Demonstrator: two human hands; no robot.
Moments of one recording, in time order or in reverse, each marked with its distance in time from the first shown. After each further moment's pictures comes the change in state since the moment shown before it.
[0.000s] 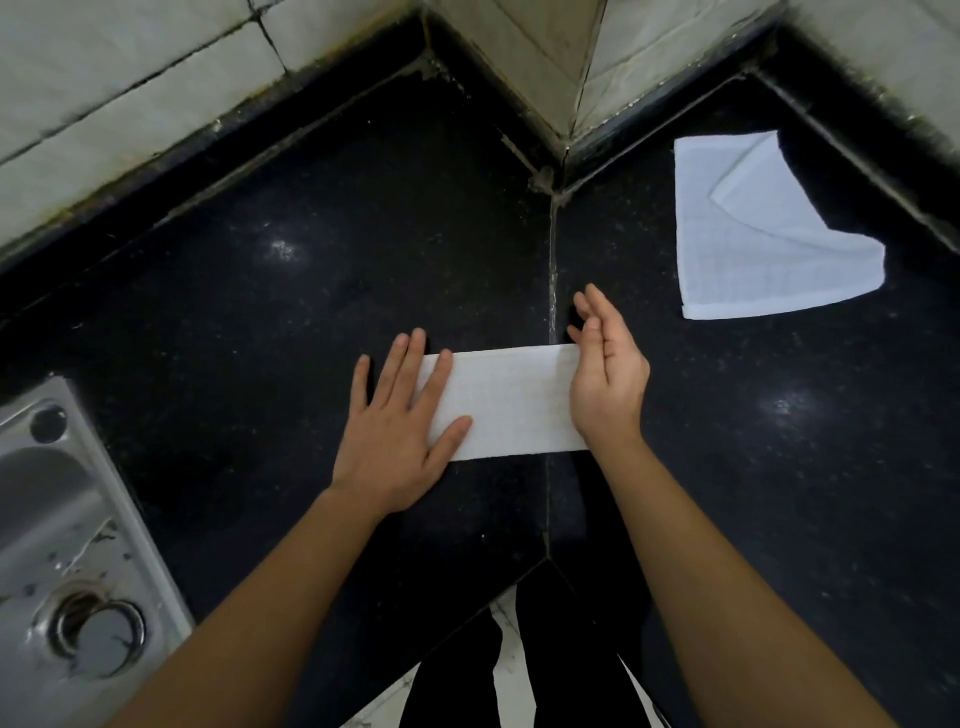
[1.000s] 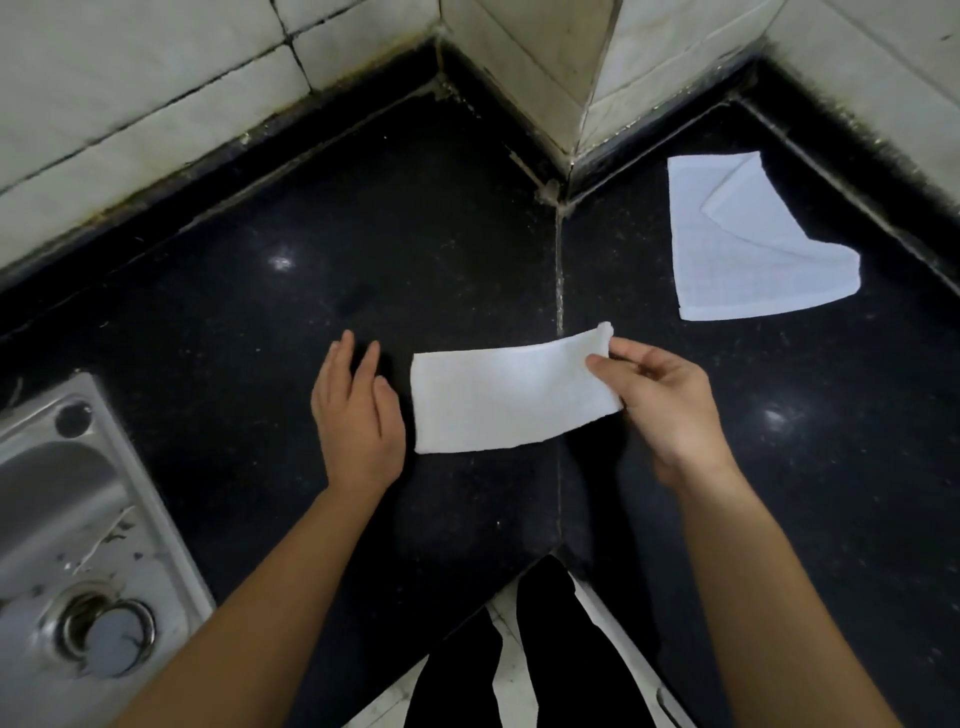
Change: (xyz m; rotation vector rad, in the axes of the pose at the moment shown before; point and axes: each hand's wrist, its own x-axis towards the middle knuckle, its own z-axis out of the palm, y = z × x) left_hand -0.012 -0.015 -0.004 -0.558 0.456 -0.397; right_hand -0.027 -0.065 -0.055 0.195 -0.094 0.553
